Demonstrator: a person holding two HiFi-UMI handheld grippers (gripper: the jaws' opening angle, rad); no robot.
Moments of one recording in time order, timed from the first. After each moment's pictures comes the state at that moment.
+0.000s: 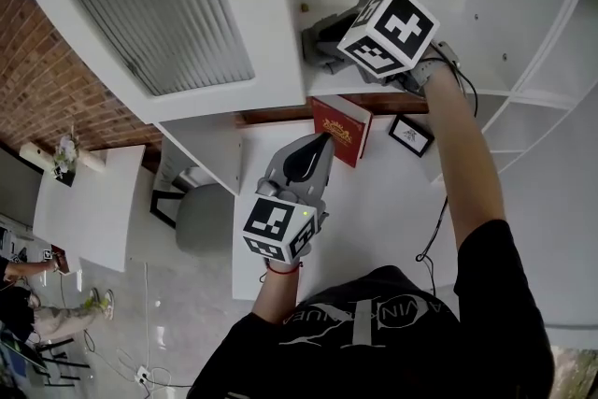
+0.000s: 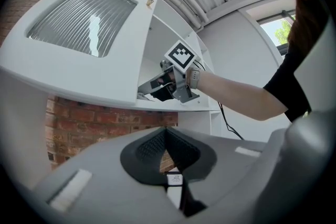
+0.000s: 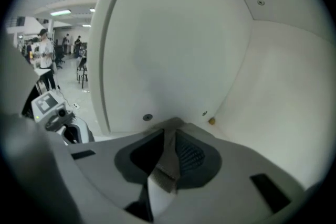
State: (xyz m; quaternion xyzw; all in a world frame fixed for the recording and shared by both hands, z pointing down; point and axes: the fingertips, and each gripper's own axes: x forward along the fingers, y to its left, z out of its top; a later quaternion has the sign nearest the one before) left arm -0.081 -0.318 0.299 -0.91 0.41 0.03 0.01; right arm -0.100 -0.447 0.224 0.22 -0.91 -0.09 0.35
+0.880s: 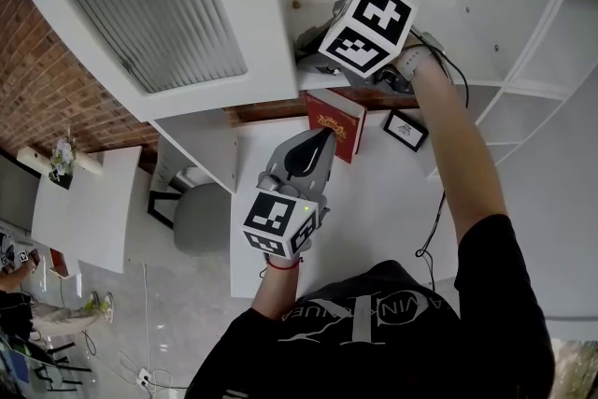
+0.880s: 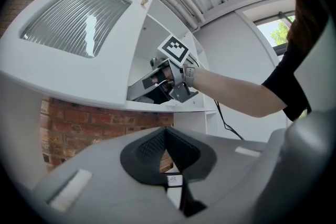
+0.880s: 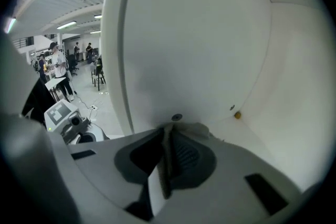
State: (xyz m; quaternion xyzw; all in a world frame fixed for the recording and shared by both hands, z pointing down) left arm -0.069 -0.312 0.293 -0.92 0.40 0.03 0.01; right arm -0.121 -0.410 0.237 0.14 -0.92 -0.03 0.37
